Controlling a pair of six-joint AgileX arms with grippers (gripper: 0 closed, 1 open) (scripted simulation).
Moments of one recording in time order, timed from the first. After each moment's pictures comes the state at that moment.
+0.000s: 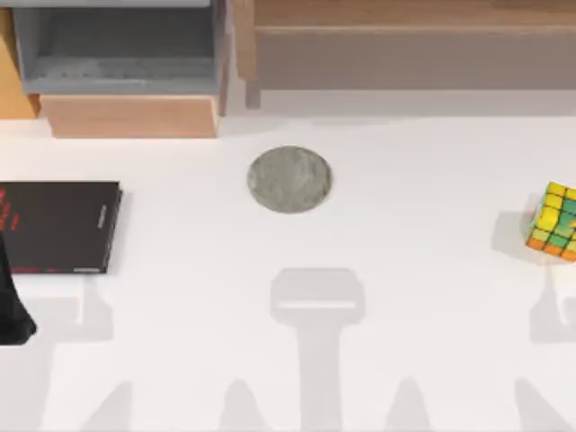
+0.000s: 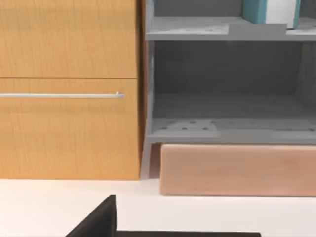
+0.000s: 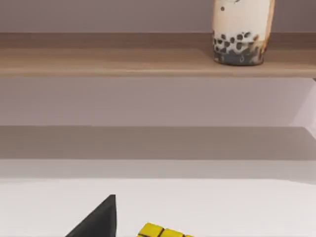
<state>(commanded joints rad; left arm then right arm) 0.00 0.00 0.00 0.00 0.00 0.00 0.00 0.00 0.00 0.00 0.00 0.00</state>
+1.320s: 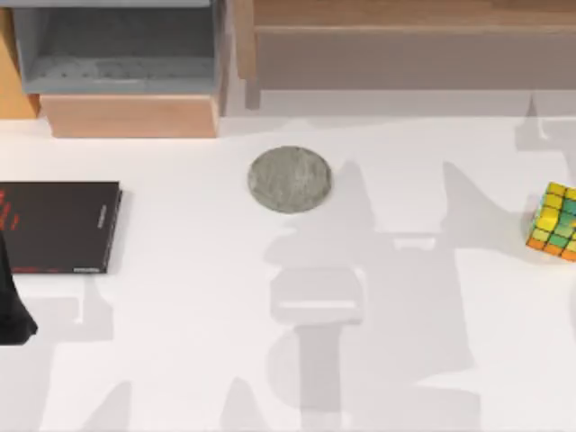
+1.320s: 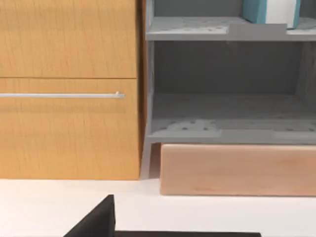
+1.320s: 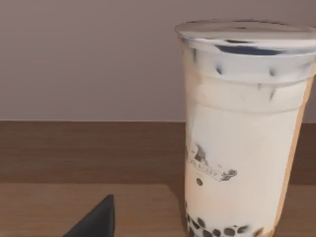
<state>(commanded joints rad) 0.00 0.00 0.00 0.00 0.00 0.00 -0.16 1.52 0.80 0.71 -0.13 0.01</state>
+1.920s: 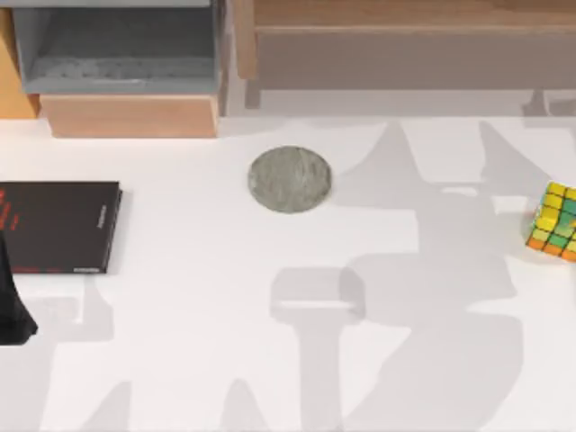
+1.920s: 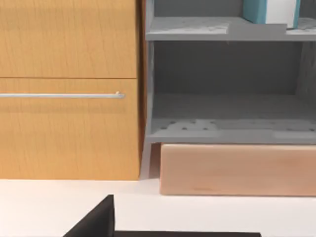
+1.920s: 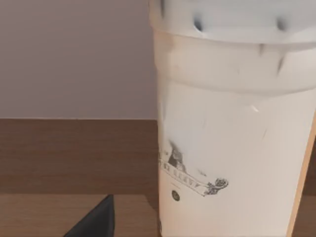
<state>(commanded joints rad) 0.00 0.00 0.00 0.00 0.00 0.00 -0.19 1.81 0.96 0.85 -0.15 0.01</state>
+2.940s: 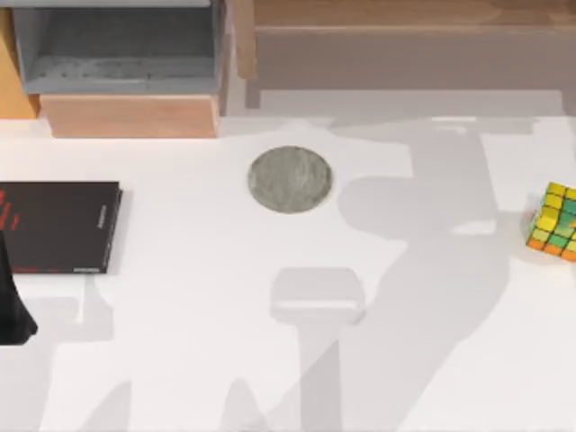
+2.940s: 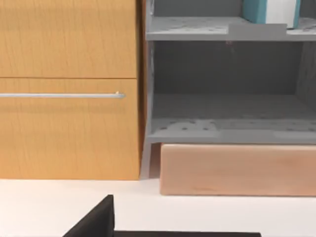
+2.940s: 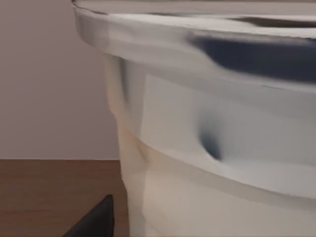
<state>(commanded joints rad) 0.00 0.00 0.00 0.00 0.00 0.00 -0.16 2.07 1.34 0.73 -0.12 0.00</state>
